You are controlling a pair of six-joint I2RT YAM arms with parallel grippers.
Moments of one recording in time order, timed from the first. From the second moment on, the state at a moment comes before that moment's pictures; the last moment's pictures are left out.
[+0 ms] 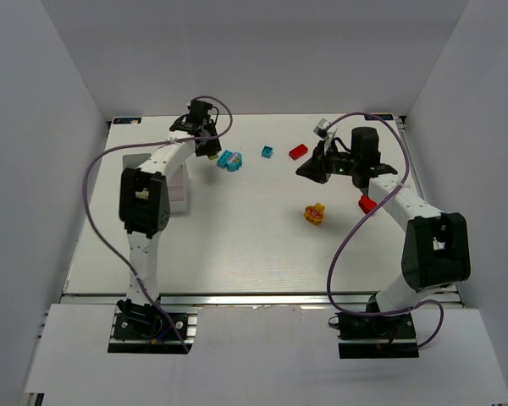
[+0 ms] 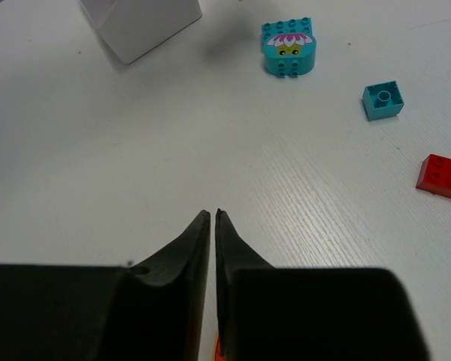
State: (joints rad) left arm -0.27 2.27 1.98 -0.59 -0.14 -0.44; right arm 0.21 1.58 1.10 -0.01 -0.91 -0.20
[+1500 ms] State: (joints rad) left arm 0.15 1.59 1.22 -0.38 -0.25 -0.47; right arm 0.24 1.56 1.12 -0.13 -0.93 -0.30
